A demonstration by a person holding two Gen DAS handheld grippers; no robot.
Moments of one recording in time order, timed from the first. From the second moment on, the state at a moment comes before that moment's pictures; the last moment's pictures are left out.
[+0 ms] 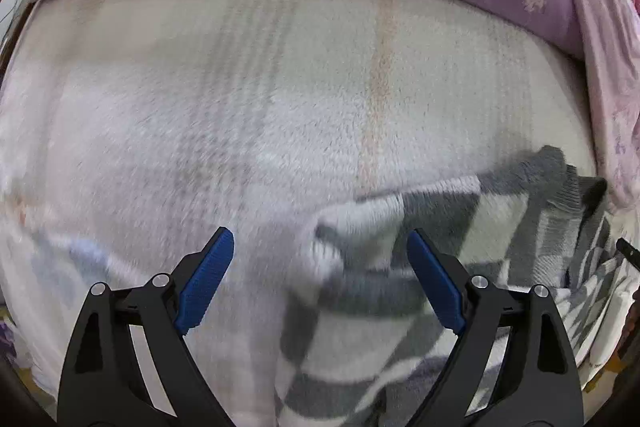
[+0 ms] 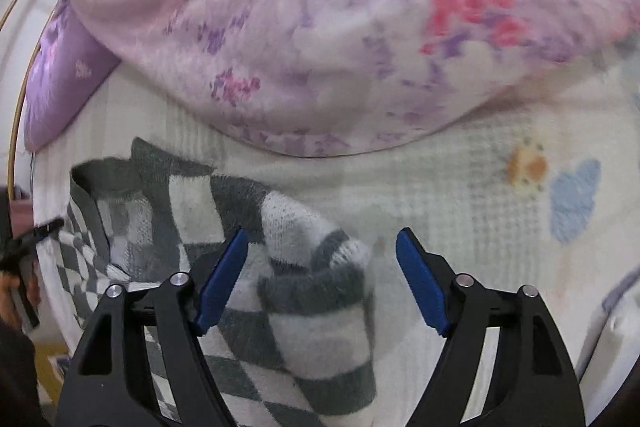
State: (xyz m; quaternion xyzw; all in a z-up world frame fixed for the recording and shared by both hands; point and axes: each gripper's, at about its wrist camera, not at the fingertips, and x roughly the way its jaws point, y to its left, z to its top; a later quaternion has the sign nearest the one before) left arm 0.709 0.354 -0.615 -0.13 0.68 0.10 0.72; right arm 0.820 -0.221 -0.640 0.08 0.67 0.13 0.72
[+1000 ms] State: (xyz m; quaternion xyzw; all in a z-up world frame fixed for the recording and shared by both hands) left arm 0.611 0.307 -0.487 -0.08 0.59 0.05 0.80; right arm 0.714 -0.210 -0.521 -0.01 0.56 0.18 0.81
